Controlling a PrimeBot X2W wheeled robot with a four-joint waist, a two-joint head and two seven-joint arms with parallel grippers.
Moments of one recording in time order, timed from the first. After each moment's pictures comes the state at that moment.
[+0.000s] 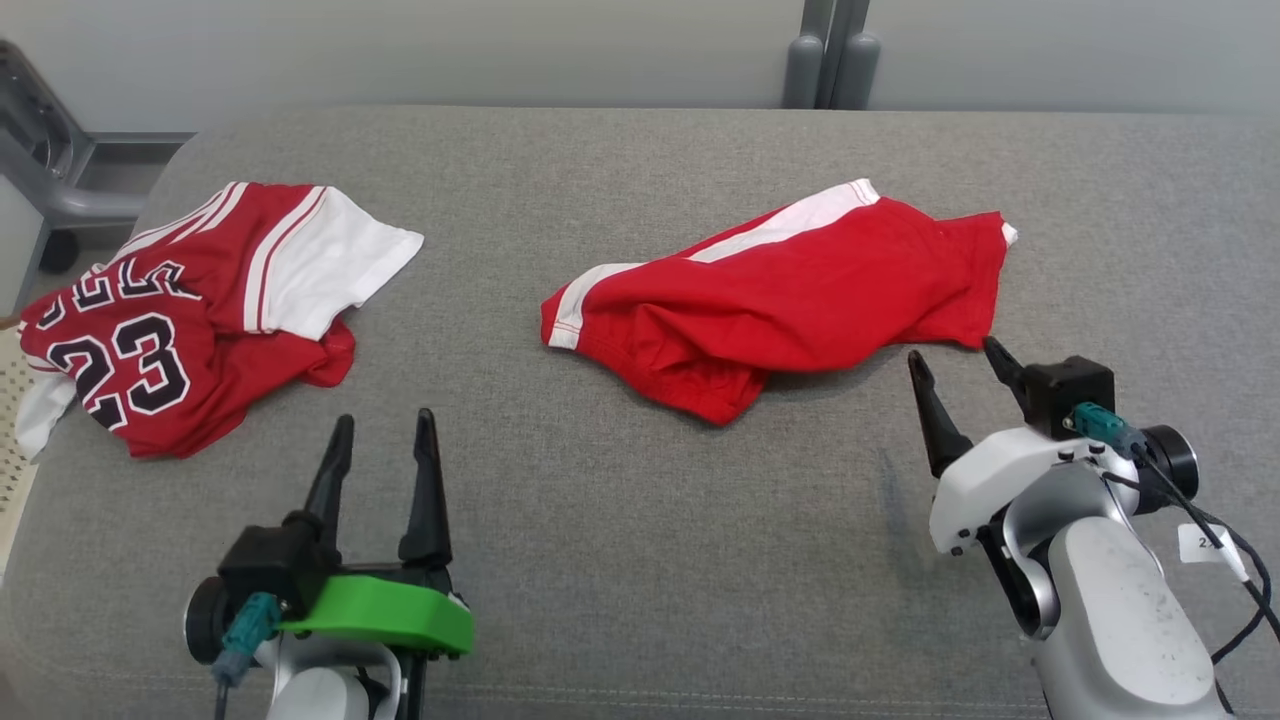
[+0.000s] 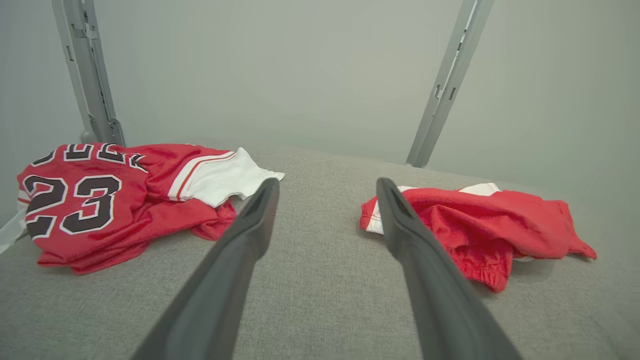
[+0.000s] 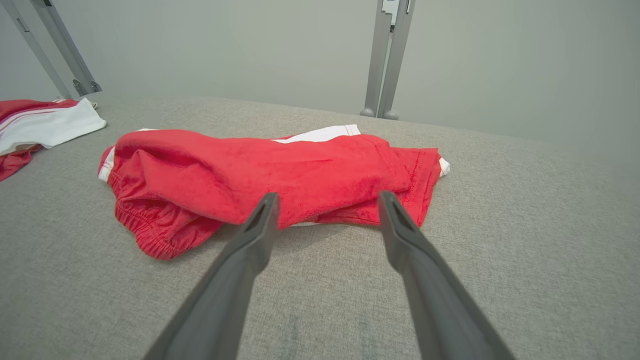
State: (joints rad) left arm -0.12 0.07 -0.19 0.20 -0.34 0.02 -0.26; right arm -0.31 -0.05 0.01 0.36 0.02 0.13 -0.02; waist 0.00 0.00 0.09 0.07
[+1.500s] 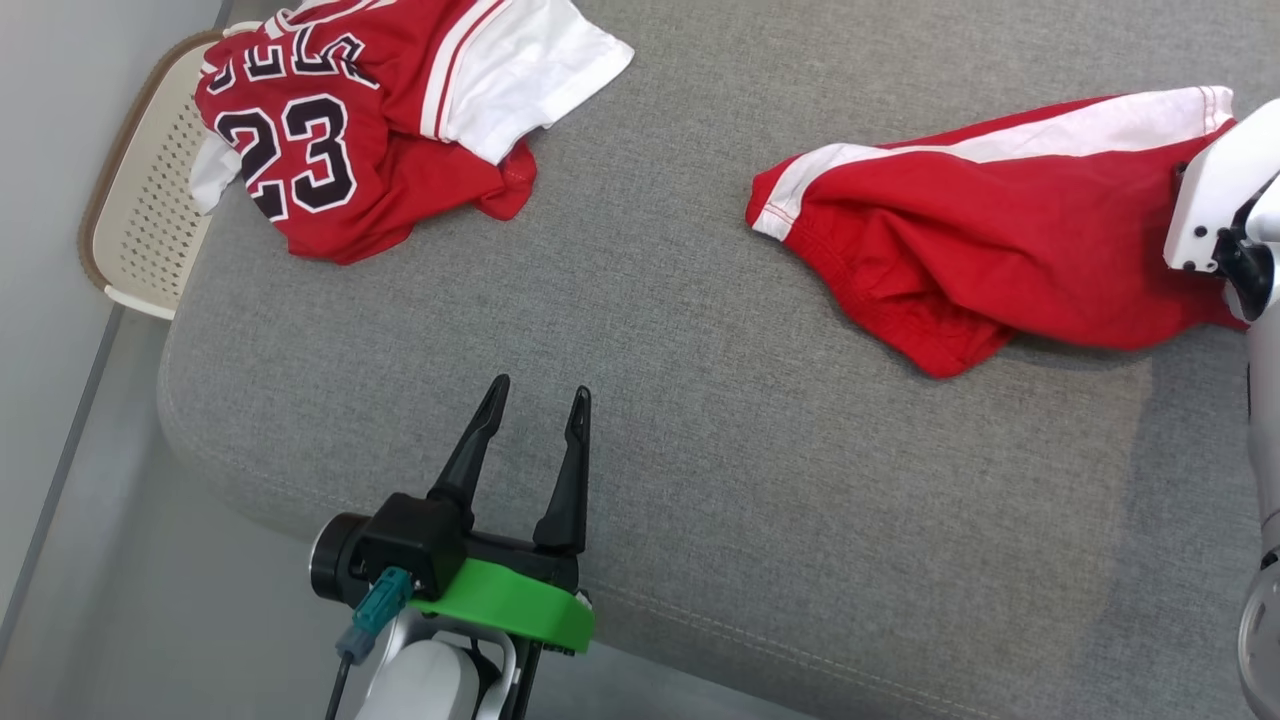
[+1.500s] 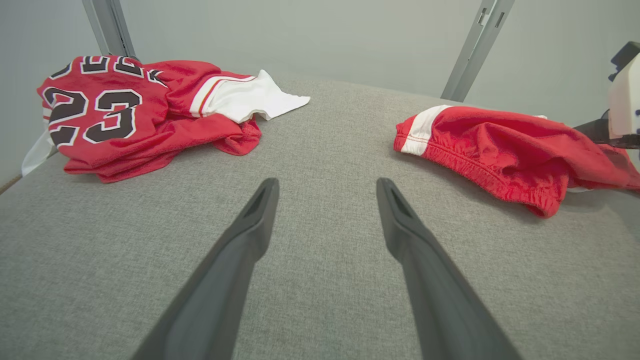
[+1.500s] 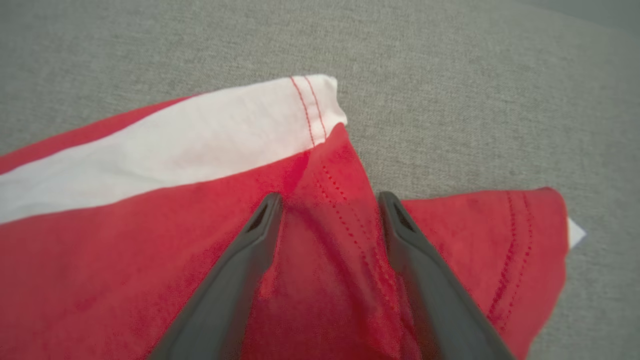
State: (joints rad) left arm -0.18 0.05 -0.42 0.14 -0.32 0.02 -0.26; right arm -0.98 -0.25 -0.35 0.92 -0.20 0.13 0.44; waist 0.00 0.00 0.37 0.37
